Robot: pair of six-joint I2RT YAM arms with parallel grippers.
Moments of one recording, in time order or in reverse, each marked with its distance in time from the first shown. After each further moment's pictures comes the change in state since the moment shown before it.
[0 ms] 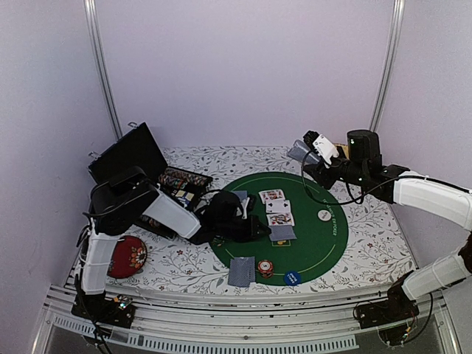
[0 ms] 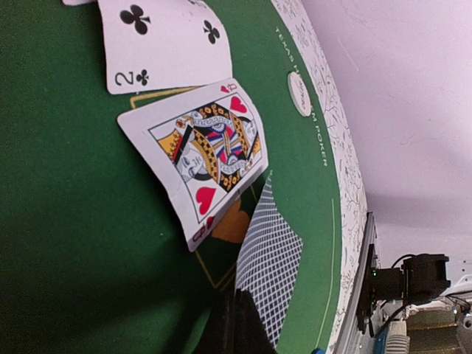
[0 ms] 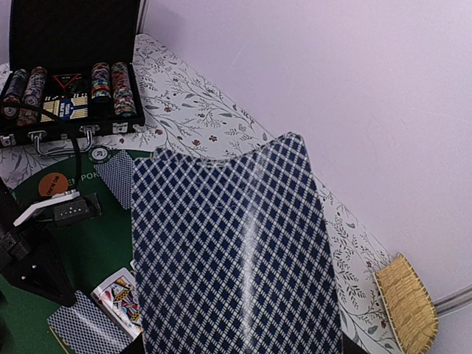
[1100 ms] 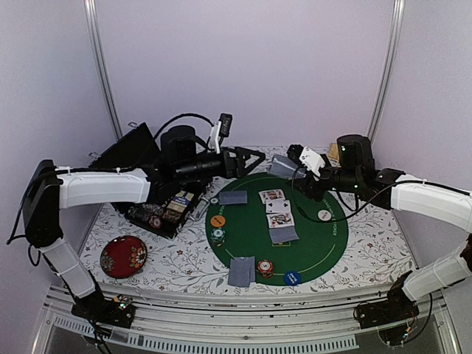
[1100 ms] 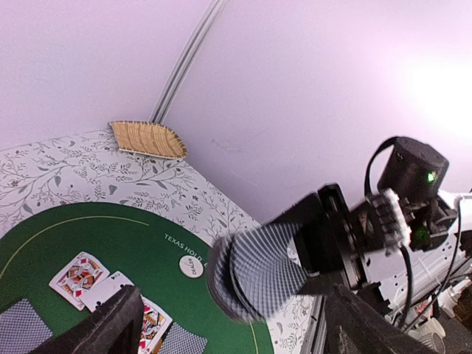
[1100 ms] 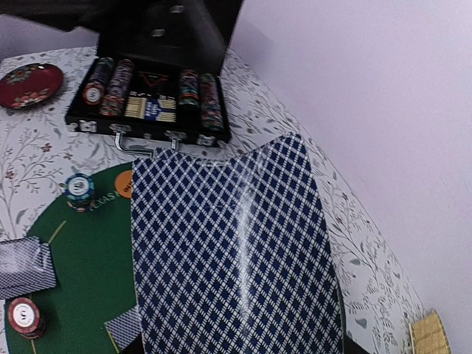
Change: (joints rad) left arm 0.084 -0.537 0.012 -0.133 -0.042 0.355; right arm 0.100 -0.009 -0.003 -0.037 -0.126 -0.071
